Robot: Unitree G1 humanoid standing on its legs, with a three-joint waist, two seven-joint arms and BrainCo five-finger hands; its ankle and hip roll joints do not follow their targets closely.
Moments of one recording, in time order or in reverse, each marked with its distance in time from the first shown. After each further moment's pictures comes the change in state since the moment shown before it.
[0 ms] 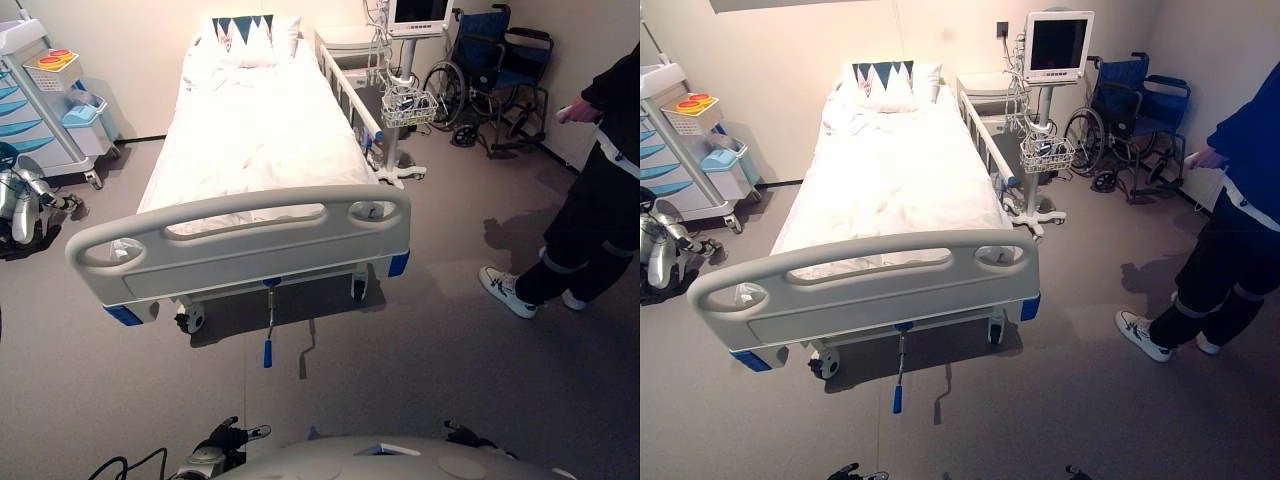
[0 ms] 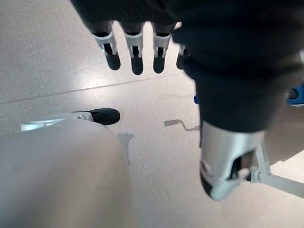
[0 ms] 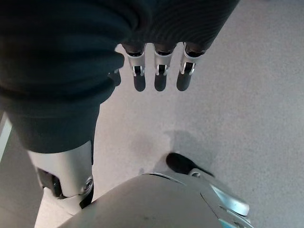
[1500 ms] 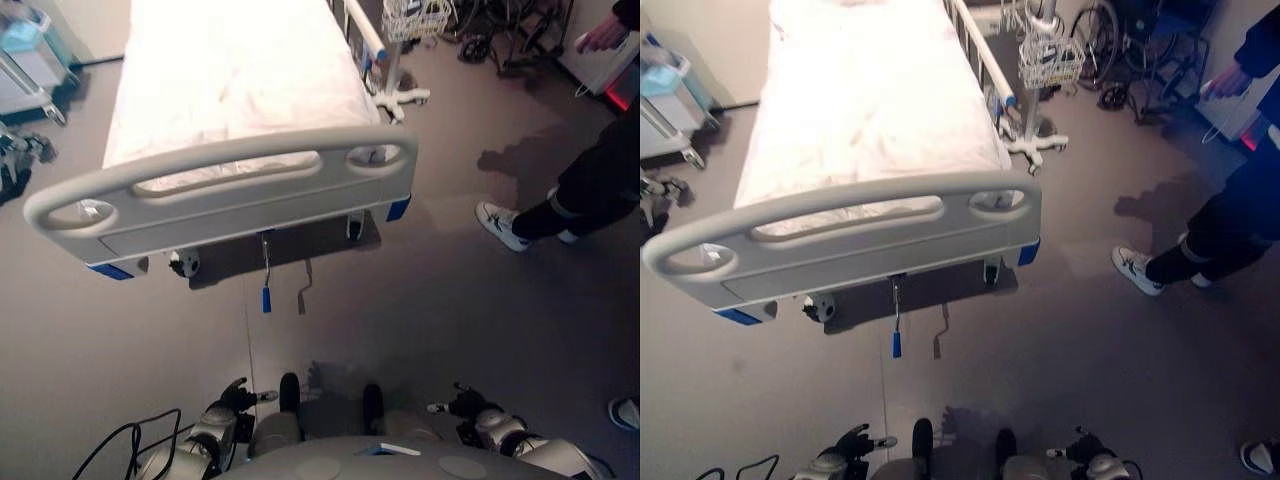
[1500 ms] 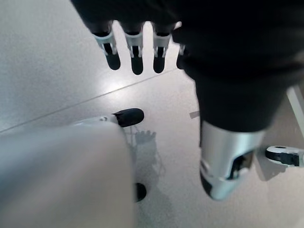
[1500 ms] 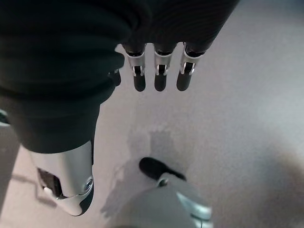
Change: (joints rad) left arm -0.205 -0.003 -0.068 -0.009 -0.007 -0.008 0.072; right arm -0.187 -0.075 -0.022 0.017 0.095 -0.003 -0.042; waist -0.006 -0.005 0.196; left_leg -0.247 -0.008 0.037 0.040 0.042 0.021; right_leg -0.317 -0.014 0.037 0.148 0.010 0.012
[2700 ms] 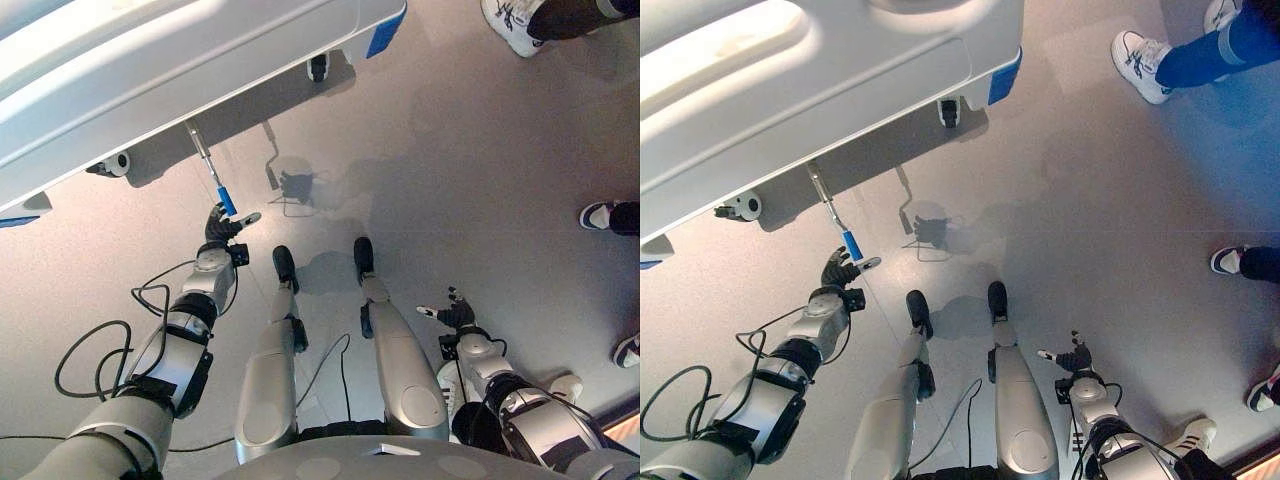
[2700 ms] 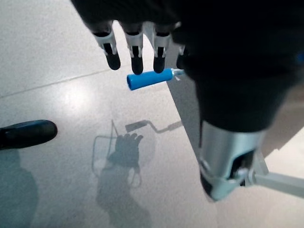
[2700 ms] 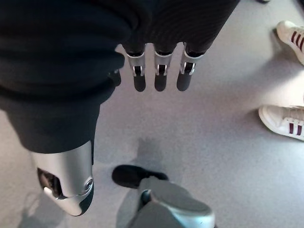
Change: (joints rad) left arm -0.459 0.188 -0.040 -0.212 -0.390 -0.049 0.167; right arm -0.079 -0.008 -0.006 -0.251 0.165 -0.087 -0.167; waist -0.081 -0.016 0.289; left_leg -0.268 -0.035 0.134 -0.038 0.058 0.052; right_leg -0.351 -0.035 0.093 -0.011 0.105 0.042
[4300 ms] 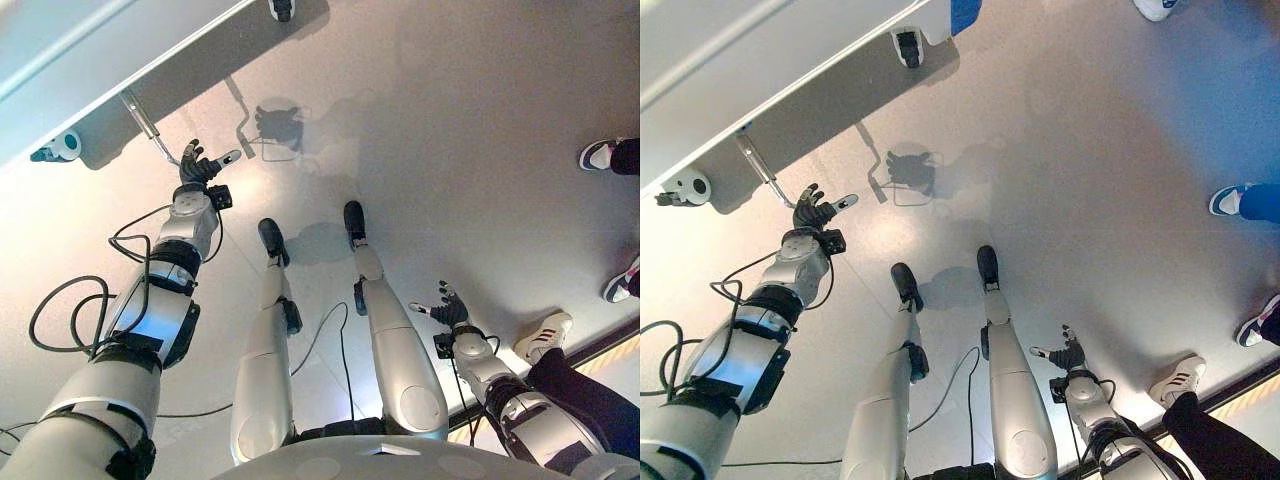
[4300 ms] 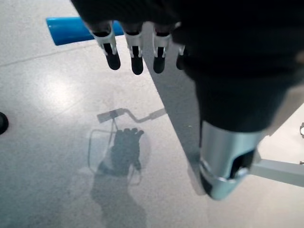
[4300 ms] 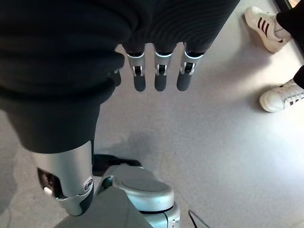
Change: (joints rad) left arm -0.248 0.091 -0.049 0.039 -0.099 0.009 -0.002; right arm 0.029 -0.009 0.091 -0.064 0.052 -0.050 0.009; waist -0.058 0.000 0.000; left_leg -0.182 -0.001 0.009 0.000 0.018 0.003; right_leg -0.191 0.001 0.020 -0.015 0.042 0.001
